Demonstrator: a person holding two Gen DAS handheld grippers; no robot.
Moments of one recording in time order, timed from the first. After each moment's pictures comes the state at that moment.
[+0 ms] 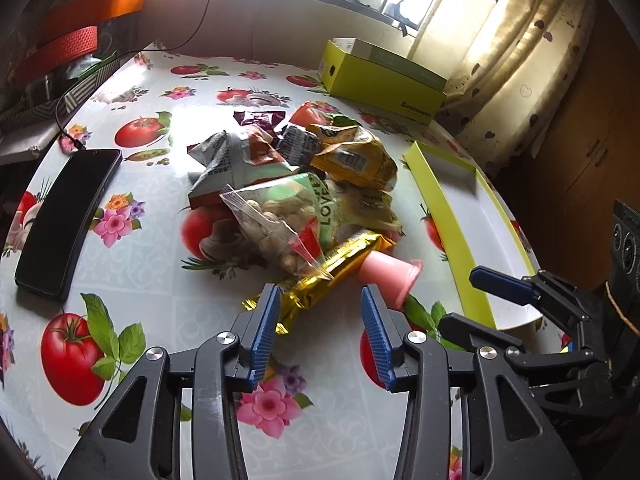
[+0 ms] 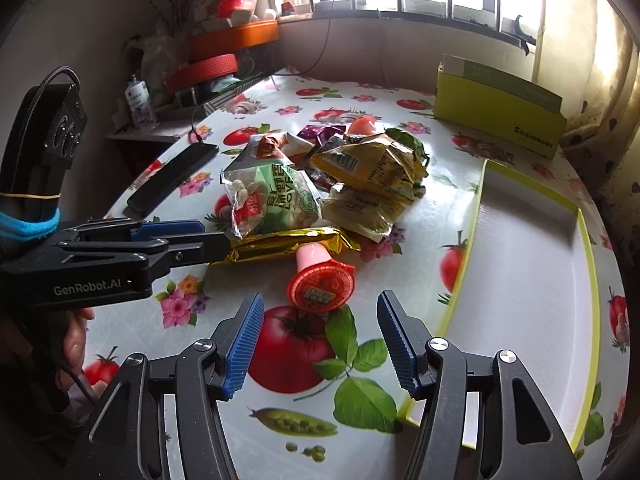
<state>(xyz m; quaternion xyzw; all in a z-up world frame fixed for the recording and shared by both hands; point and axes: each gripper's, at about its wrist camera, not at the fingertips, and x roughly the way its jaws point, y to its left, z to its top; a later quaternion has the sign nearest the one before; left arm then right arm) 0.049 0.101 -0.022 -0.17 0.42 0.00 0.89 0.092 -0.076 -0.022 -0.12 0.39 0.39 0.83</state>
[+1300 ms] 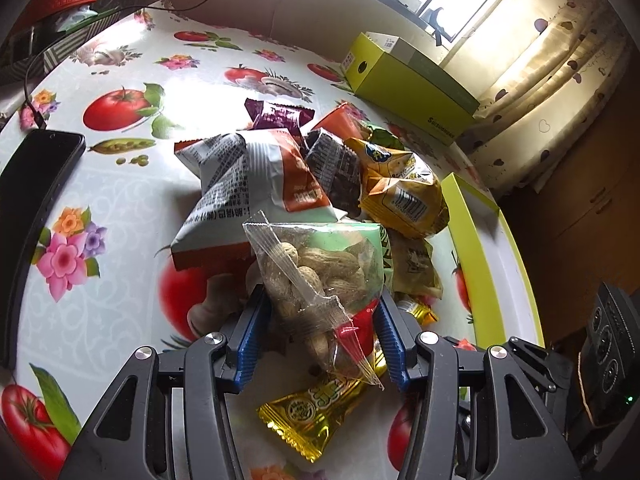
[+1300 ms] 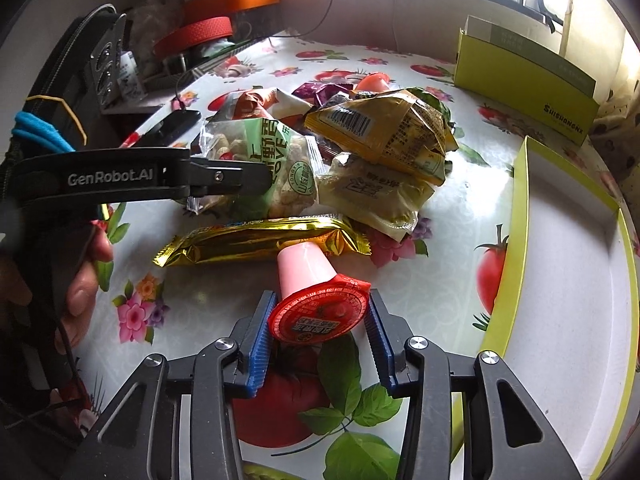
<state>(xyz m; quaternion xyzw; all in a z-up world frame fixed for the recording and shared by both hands) 0.117 0.141 -0.057 -0.25 0.42 -0.01 0.87 0.123 -0.046 -0.061 -0.15 0.43 0.39 0.80</state>
